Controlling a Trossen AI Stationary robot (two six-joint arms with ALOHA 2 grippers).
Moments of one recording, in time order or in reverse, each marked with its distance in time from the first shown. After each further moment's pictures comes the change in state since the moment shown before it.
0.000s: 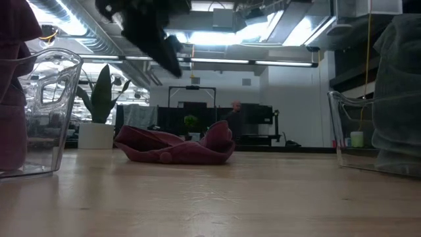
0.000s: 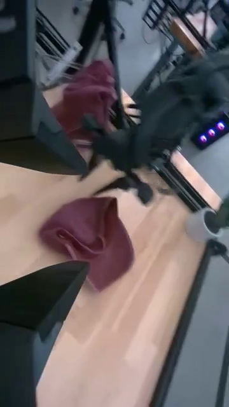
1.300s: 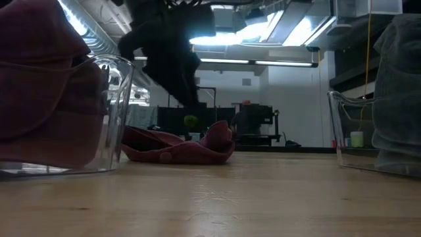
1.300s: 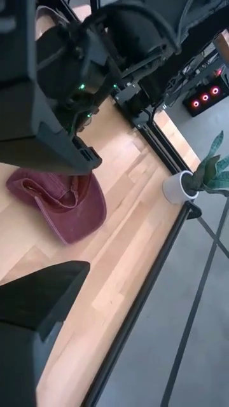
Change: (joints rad) left arm -0.056 0.251 0.120 -0.014 -0.181 0.028; right arm -0.159 0.000 -0.001 -0.001 0.012 -0.187
